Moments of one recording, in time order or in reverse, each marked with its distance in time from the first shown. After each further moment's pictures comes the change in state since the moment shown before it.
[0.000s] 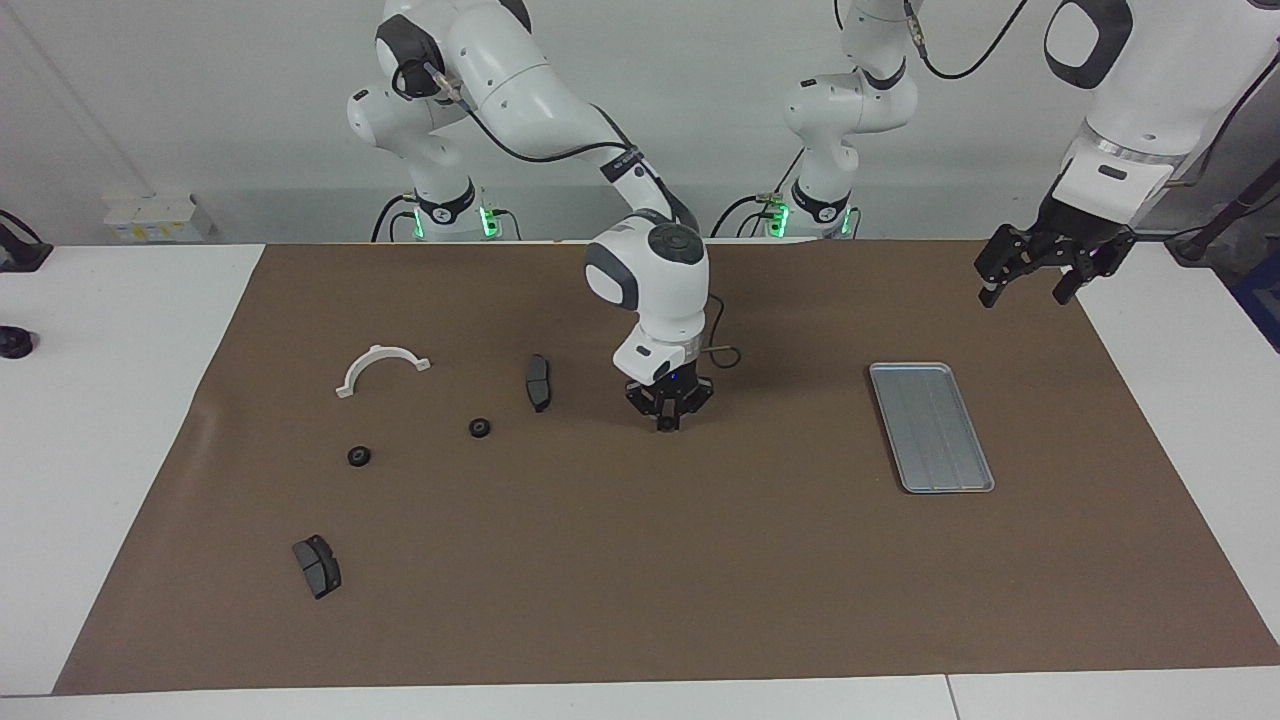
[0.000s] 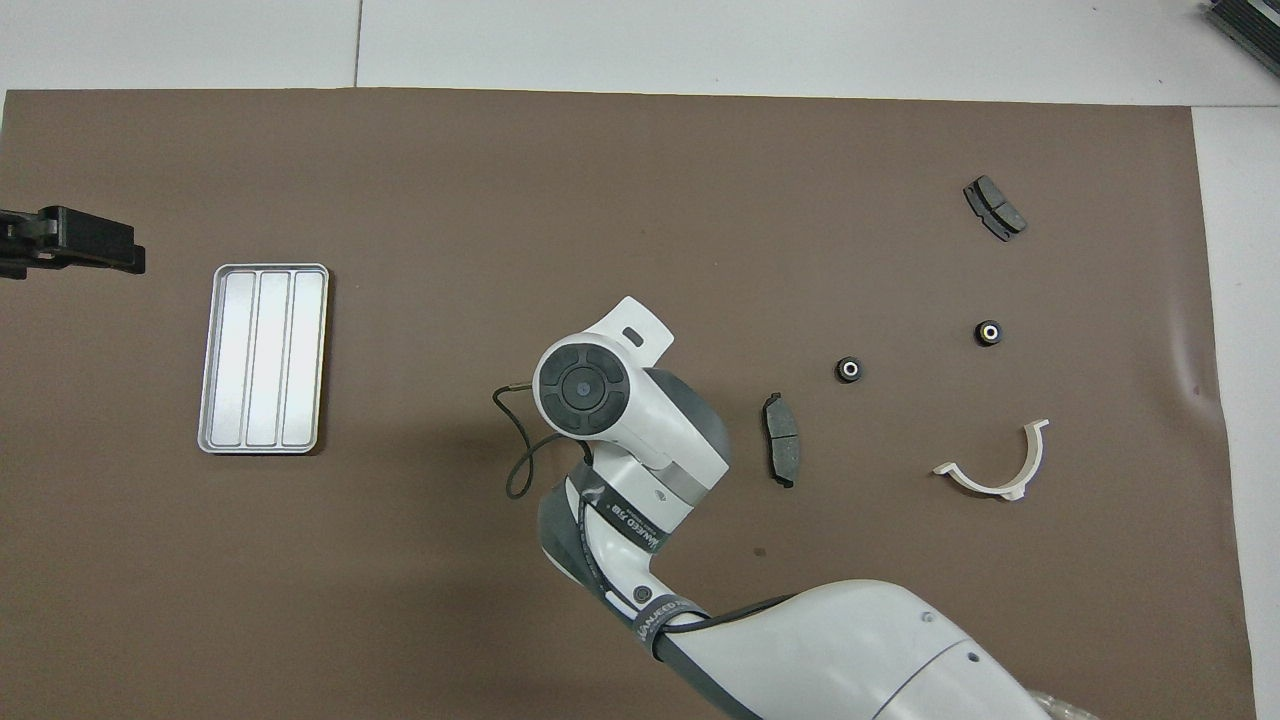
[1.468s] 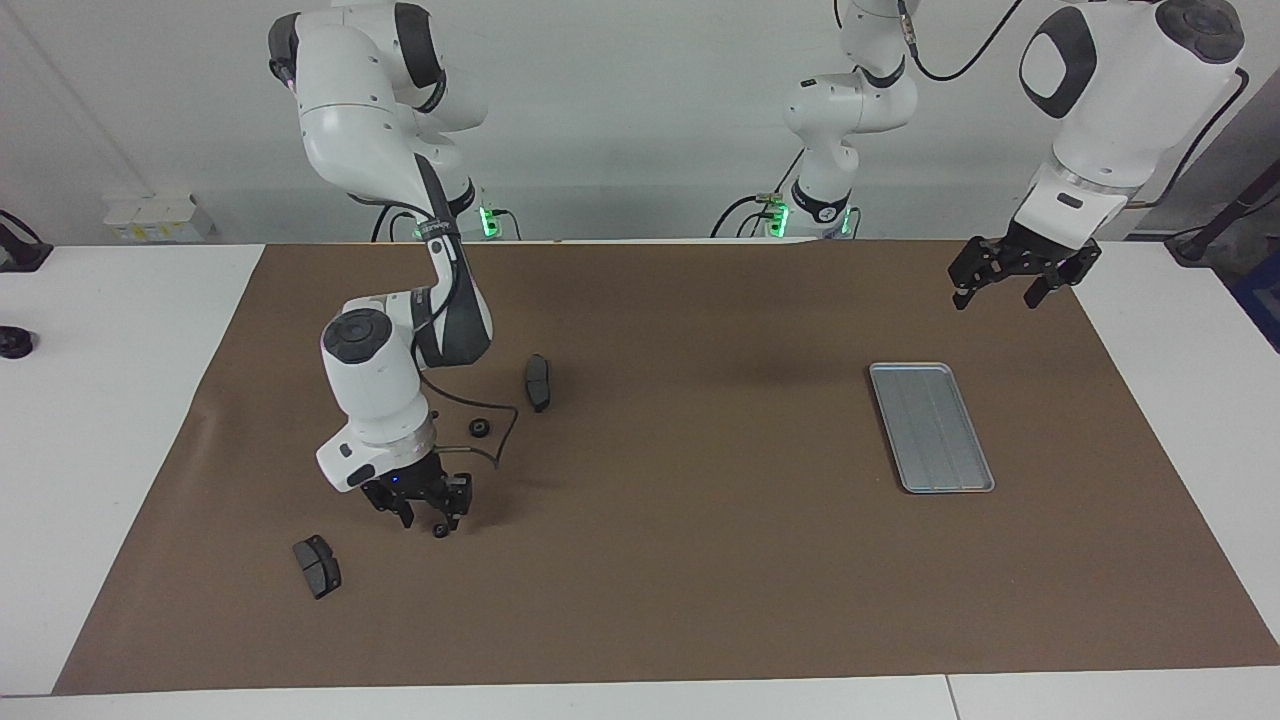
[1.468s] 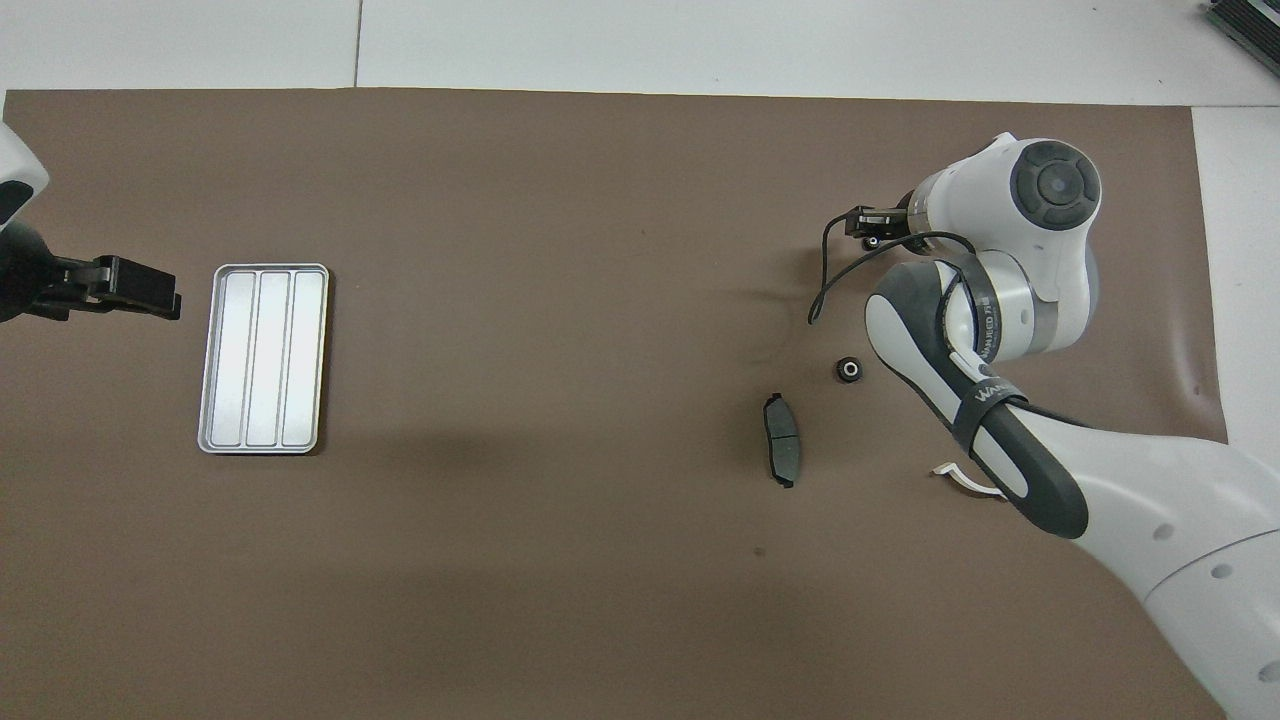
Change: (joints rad) left arm 0.000 -0.053 -0.005 -0.142 0.009 0.004 0.025; right arm -0.491 -0.026 0.001 -0.021 0.104 0.059 -0.503
